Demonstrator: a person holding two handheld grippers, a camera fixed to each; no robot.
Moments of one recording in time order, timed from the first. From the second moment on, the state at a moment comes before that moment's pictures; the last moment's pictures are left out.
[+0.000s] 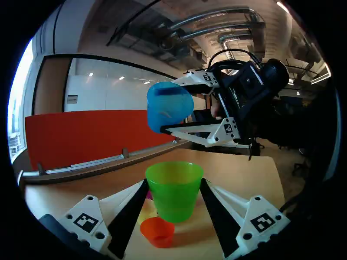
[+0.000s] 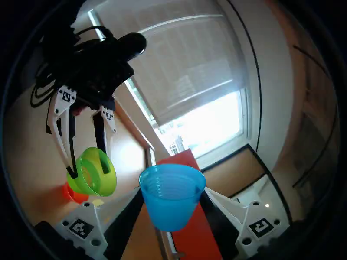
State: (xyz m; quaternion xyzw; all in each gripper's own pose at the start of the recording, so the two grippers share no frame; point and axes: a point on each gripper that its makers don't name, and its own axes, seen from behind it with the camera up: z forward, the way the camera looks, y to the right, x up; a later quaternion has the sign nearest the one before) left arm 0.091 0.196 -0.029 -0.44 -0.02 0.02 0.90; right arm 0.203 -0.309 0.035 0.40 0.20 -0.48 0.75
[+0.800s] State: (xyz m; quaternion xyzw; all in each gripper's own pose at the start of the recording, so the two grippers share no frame) left arm 0.095 0.193 -0.030 -0.44 -0.01 0.03 0.90; right arm 0.178 -0.295 0.026 0.45 0.06 -0.24 0.86
